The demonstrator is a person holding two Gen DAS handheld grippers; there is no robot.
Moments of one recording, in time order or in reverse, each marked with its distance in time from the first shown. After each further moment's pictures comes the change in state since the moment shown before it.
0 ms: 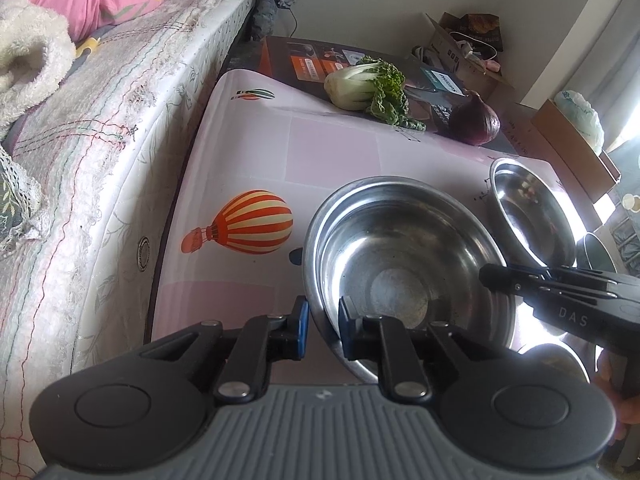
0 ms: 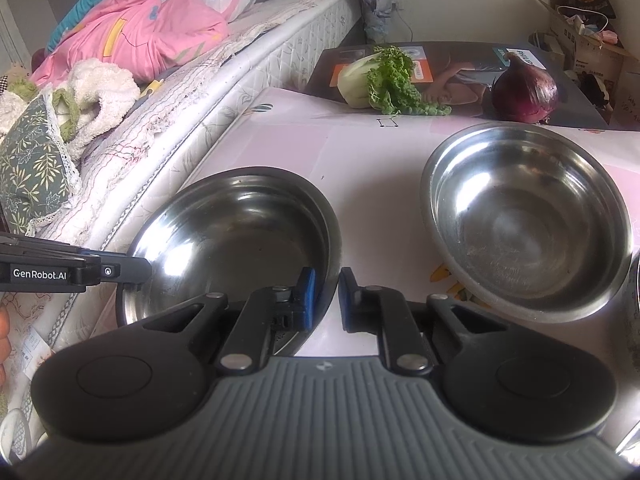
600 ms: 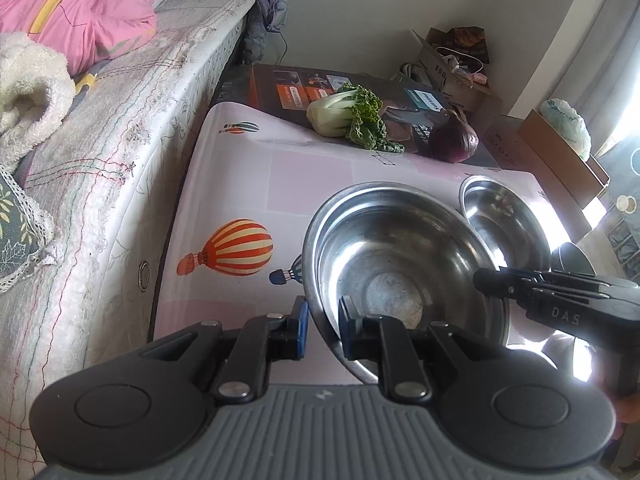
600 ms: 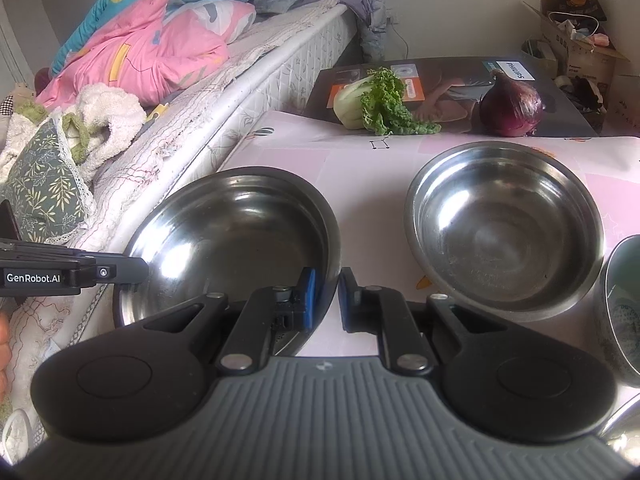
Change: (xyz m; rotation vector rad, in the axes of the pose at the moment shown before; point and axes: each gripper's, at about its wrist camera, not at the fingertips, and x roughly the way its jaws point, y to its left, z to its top) left arm -0.033 -0.026 0.003 0.036 -0.060 0.000; right arm -0.035 -0.007 0.004 0.031 -0.046 0.010
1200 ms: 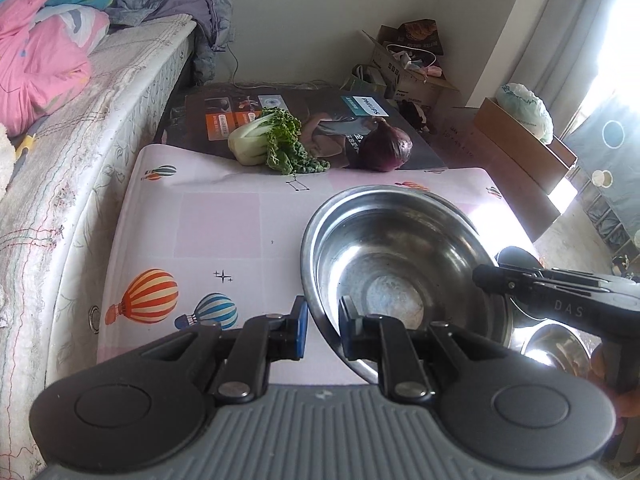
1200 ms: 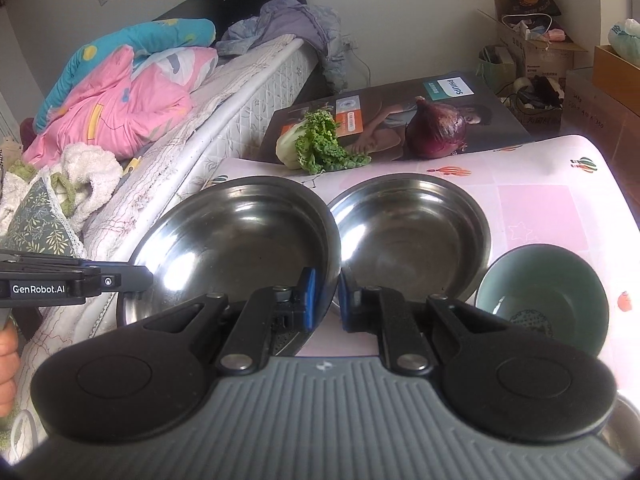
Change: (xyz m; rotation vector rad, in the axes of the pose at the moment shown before) left arm -0.001 -0.092 0.030 0.114 -0.014 -0.054; right arm -0.069 -0.081 0.010 0.107 -0.080 -0.035
